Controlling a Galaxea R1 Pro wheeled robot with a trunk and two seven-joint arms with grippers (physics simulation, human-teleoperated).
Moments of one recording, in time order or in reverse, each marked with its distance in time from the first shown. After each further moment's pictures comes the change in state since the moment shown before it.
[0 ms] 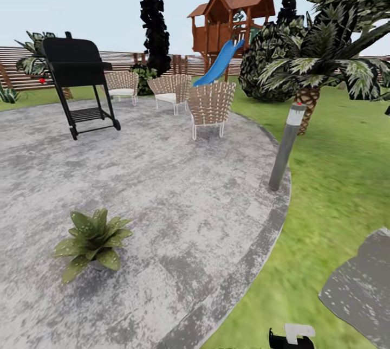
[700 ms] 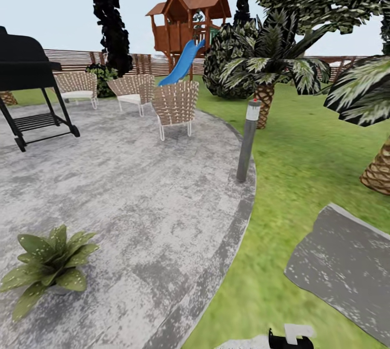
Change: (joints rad) left arm 0.000 0.000 0.000 0.000 0.000 0.000 0.000; right arm 0.000 0.002 0.000 0.001 0.000 0.000 0.000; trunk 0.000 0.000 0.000
